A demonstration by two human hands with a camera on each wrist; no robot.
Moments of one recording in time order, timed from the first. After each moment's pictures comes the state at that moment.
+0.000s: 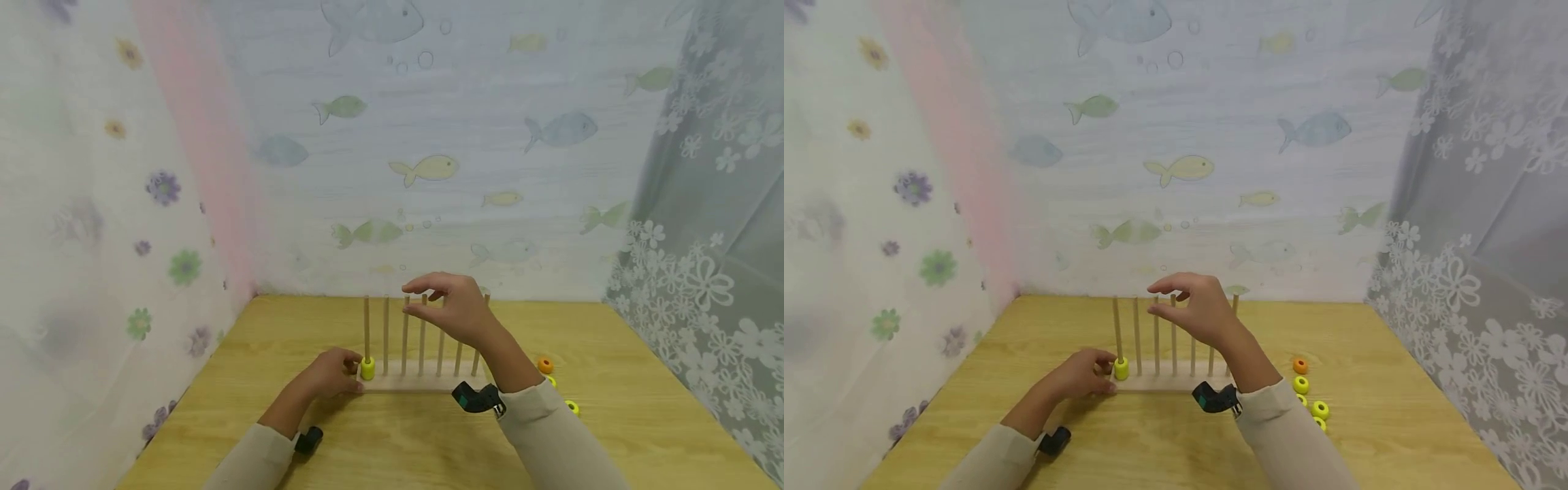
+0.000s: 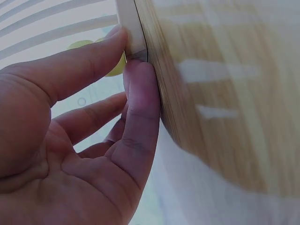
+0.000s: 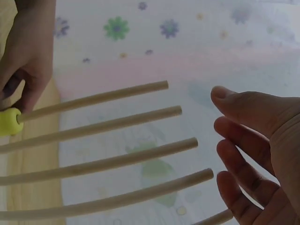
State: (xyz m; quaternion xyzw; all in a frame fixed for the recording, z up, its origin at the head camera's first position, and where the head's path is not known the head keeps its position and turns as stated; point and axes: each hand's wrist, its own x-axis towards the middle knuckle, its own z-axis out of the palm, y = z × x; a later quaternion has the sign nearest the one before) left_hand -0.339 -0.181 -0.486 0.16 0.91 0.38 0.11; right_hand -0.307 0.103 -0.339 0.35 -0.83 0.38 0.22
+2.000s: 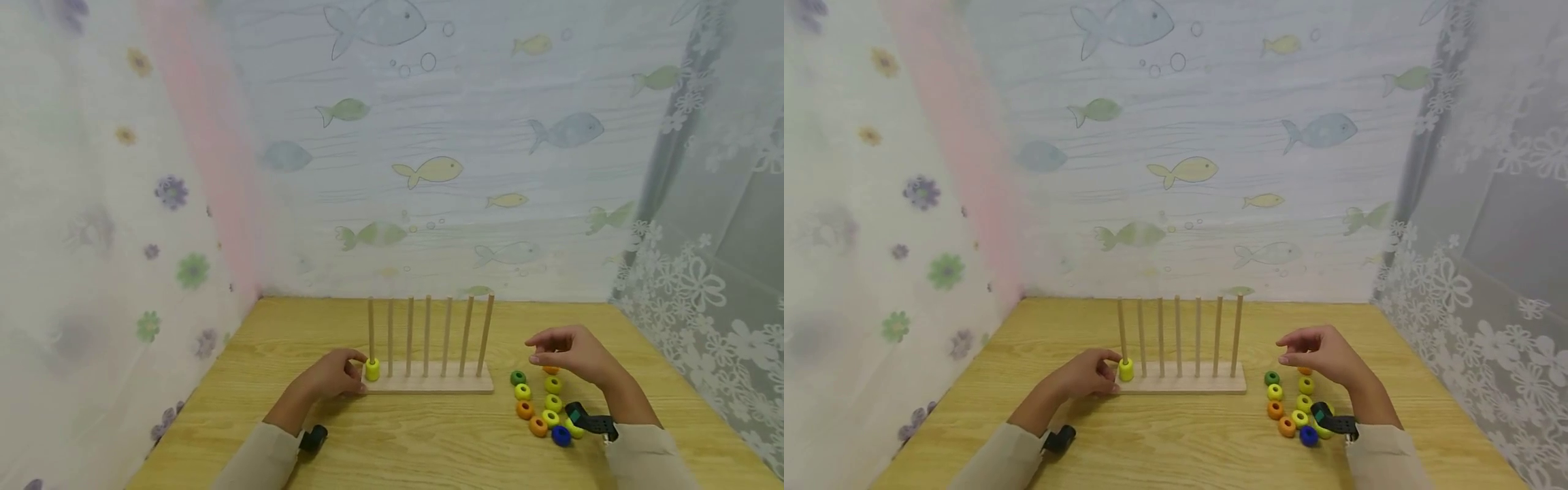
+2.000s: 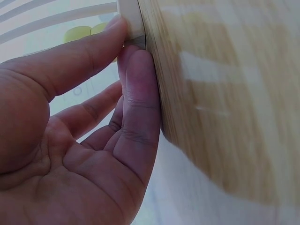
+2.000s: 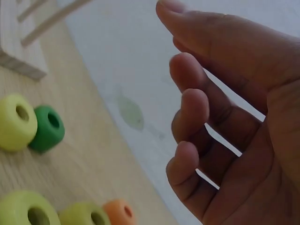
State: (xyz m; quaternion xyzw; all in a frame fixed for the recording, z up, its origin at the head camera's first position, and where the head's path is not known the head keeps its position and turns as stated) left_hand -0.298 -0.171 -0.452 0.14 0.88 0.43 0.15; right_hand -0.287 0.339 -0.422 0.23 -0.85 0.47 0.01
